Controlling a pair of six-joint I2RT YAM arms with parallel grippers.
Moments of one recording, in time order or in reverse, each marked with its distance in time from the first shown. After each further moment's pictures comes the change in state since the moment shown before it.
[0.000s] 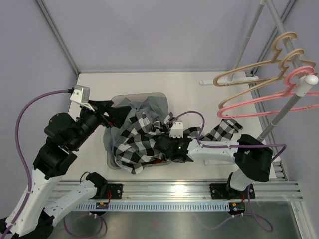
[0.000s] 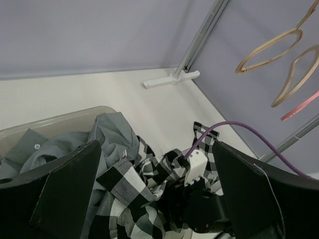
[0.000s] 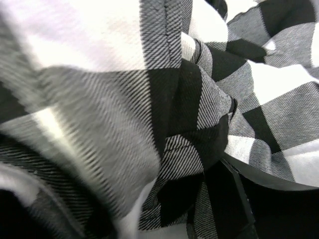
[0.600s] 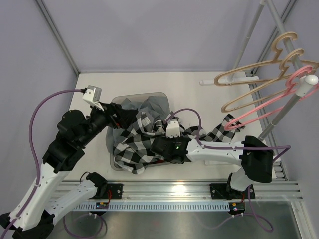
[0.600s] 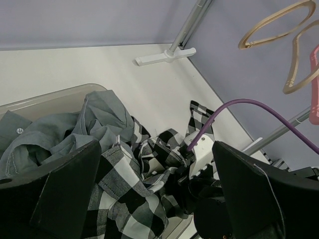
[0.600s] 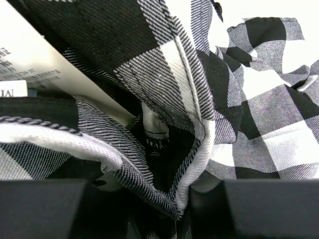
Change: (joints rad) left arm 0.000 0.032 -0.092 0.028 0.062 -0.042; right arm 0.064 -0.019 0.134 -0.215 0.053 -0.074
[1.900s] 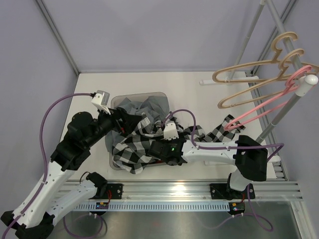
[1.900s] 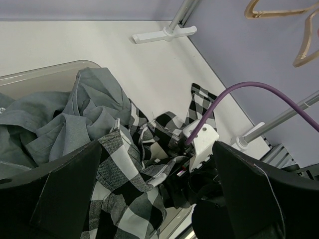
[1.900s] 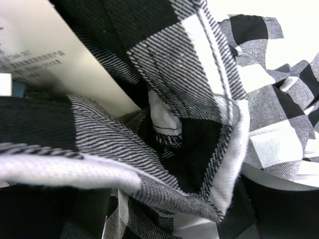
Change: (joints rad) left arm 0.000 -0.020 -0.115 0.034 0.041 -0.021; right arm 0.028 0.061 0.039 -0.077 0.044 -0.006
